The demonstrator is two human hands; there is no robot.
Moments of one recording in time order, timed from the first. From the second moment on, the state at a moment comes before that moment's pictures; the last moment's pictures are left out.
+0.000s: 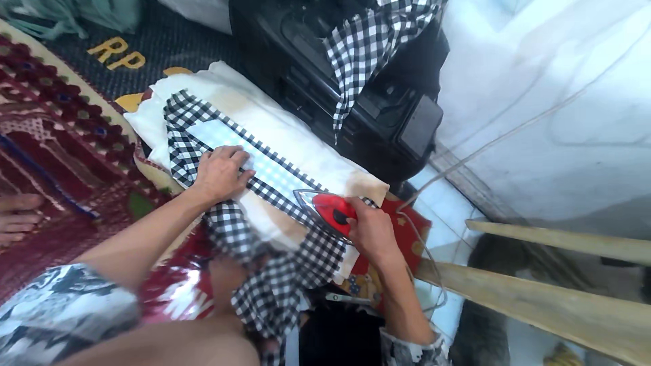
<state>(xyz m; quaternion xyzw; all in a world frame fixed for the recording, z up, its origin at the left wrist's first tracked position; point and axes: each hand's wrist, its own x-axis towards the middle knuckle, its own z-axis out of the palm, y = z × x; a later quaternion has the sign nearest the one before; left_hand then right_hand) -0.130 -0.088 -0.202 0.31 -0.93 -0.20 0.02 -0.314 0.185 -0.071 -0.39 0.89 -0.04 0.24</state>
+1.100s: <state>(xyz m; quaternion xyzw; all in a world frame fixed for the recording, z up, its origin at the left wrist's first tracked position) -0.128 -0.090 -0.202 0.29 -0.94 -0.17 0.02 -0.319 0.173 -0.070 -0.39 0.88 -0.07 0.26</state>
